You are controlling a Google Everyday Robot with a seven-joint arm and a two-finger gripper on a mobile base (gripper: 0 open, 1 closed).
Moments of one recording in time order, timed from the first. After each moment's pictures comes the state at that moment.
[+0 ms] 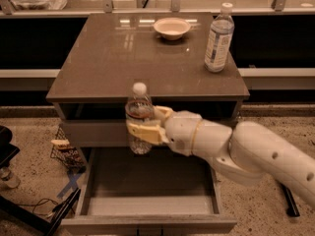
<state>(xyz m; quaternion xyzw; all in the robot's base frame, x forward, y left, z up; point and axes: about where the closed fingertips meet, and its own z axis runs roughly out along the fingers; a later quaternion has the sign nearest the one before) 0.493 0.040 0.844 -0.34 0.65 0.38 0.57</state>
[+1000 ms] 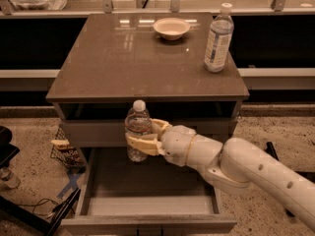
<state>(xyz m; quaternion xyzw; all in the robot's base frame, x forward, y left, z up) 0.492 0.044 0.797 -0.34 0.62 0.39 0.58</state>
